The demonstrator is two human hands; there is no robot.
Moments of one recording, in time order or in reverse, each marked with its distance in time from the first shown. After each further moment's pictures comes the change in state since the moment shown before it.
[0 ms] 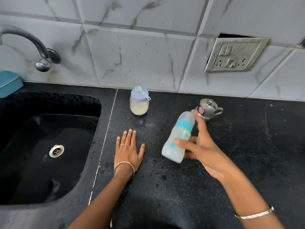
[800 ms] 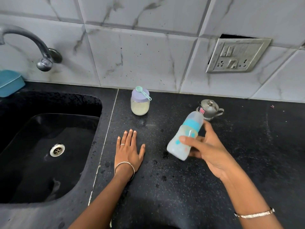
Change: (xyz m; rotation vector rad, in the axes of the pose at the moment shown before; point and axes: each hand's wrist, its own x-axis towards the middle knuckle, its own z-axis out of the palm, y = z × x) left_hand 0.000 0.000 0.001 -0.004 0.012 -0.001; right_hand 0.006 0.004 -0.012 0.087 0.083 -0.014
